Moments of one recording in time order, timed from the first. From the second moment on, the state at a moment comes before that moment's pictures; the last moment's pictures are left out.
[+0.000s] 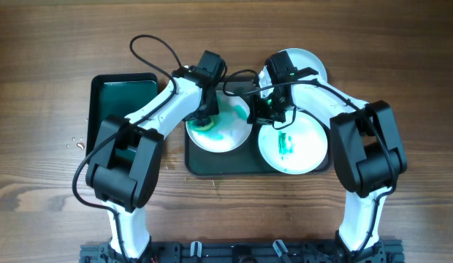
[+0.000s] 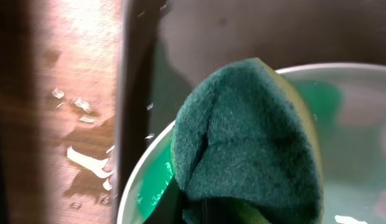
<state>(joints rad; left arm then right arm) -0.43 2.02 1.40 -0.82 -0.18 -0.58 0.35 2.10 1.36 -0.68 -0.49 0.33</state>
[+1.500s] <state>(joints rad) -0.47 2.02 1.40 -0.90 0.21 -0.32 0.35 2.10 1.36 -0.69 -0.49 0.31</state>
